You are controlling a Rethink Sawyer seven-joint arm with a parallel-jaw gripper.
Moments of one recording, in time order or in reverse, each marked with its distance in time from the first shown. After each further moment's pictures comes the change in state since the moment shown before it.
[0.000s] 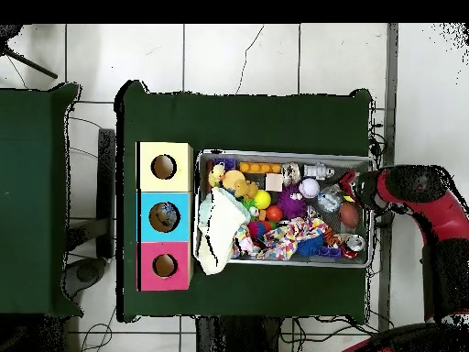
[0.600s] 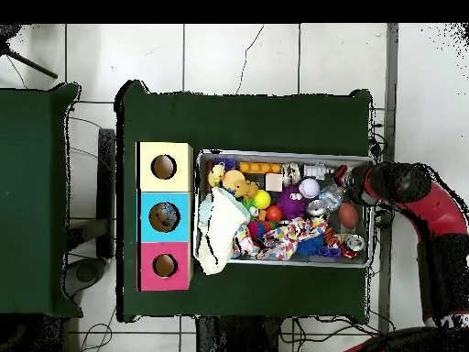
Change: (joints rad) arm 0.030 -0.068 -0.001 0.087 -0.093 -0.201 0.000
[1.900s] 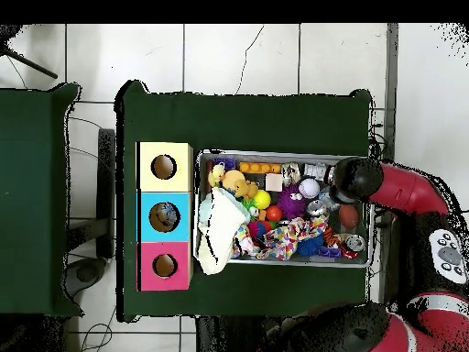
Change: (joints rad) arm 0.311 -0.071 -0.340 -0.004 -0.081 -0.192 0.023
